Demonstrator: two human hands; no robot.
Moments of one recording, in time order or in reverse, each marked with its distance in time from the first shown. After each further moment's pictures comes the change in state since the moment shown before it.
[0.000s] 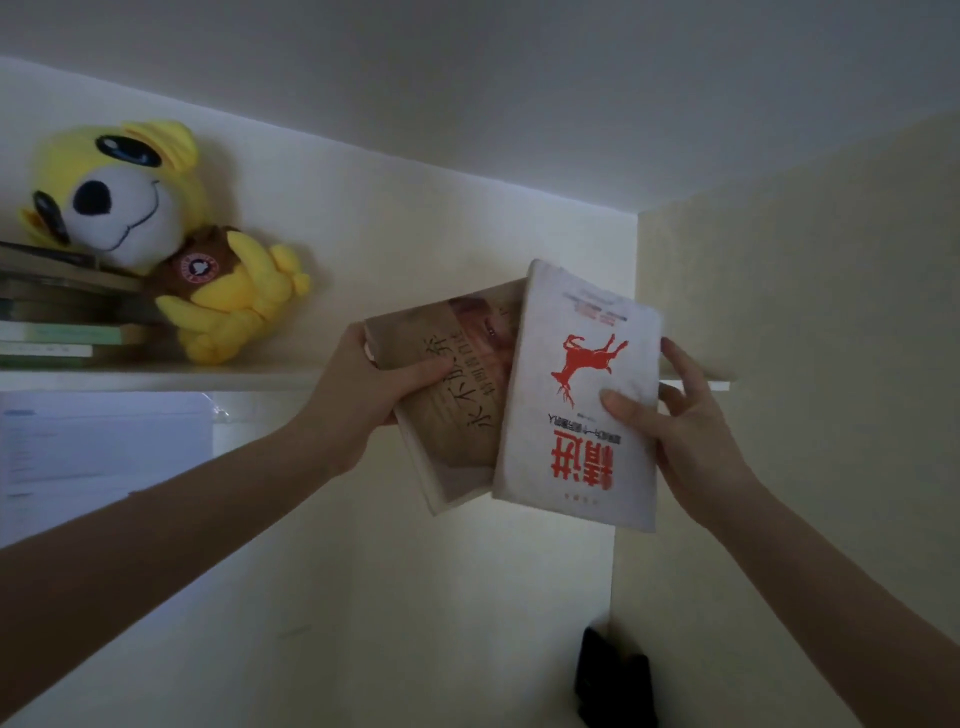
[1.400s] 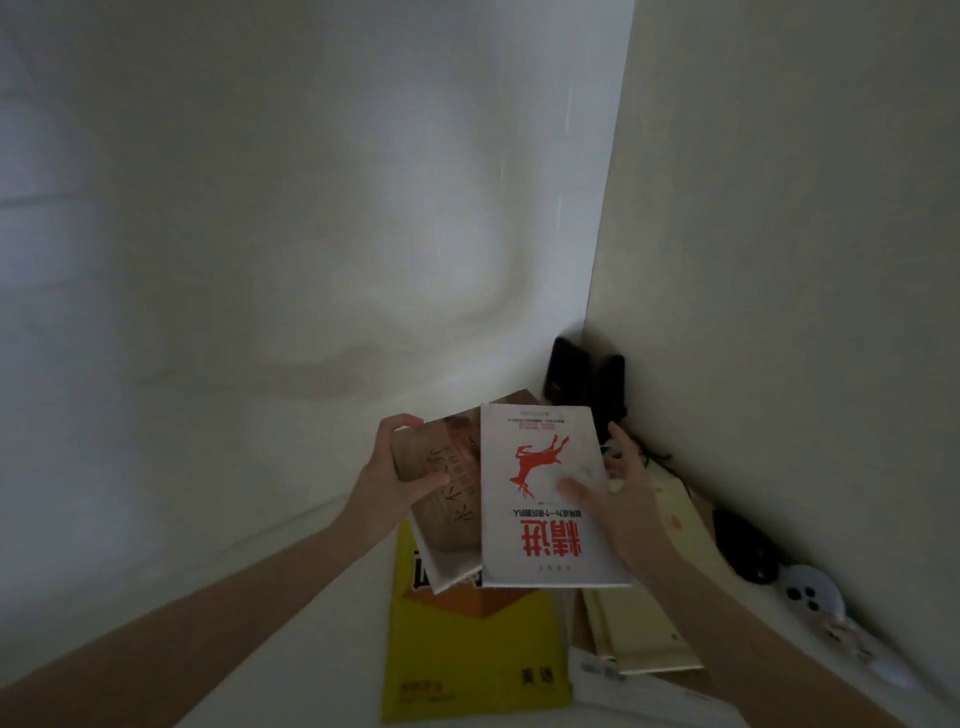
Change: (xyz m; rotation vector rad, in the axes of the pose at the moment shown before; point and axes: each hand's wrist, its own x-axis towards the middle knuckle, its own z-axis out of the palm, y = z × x) left_hand -0.148 -0.443 0.017 0.265 -0.311 -0.563; right_hand -0.179 0.387 -0.119 -0.366 0.193 0.724
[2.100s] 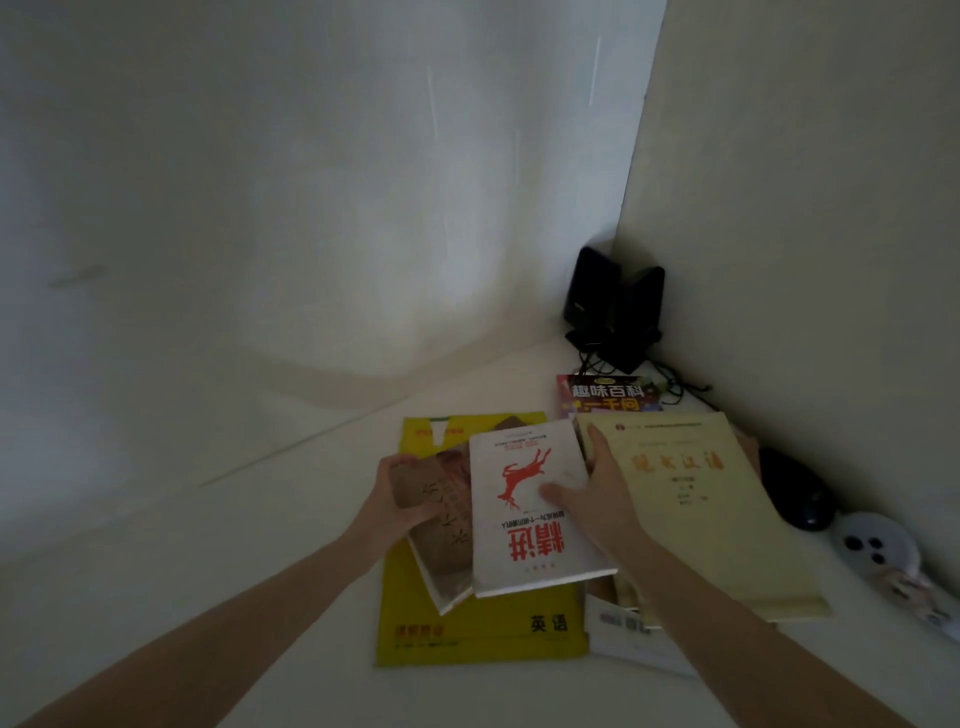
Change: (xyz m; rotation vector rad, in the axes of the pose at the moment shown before) left_hand -0.013 -0.150 0.021 -0.017 0.029 -0.408; right_hand 0.038 0.132 0.045 -0.281 -0.080 0.194
